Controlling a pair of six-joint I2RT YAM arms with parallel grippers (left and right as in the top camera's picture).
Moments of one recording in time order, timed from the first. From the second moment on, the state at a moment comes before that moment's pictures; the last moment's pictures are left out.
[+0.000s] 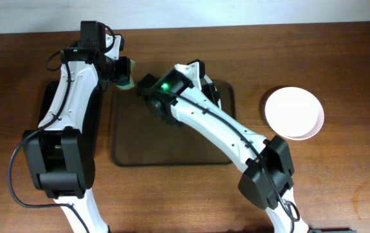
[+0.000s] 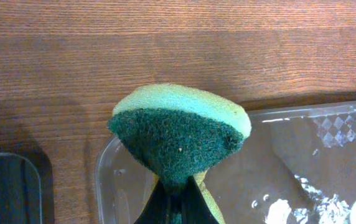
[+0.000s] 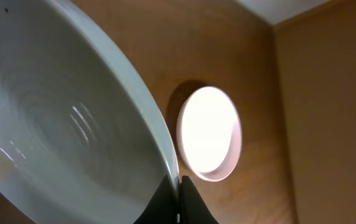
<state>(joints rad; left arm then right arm) -0.03 2.06 1.78 -0.82 0.20 -0.03 0.80 2.18 2.12 -1.65 0.94 0.78</state>
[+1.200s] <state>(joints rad) -0.03 2.06 1.78 -0.82 0.20 -0.03 0.06 2.07 2.12 -1.52 0.06 0.41</state>
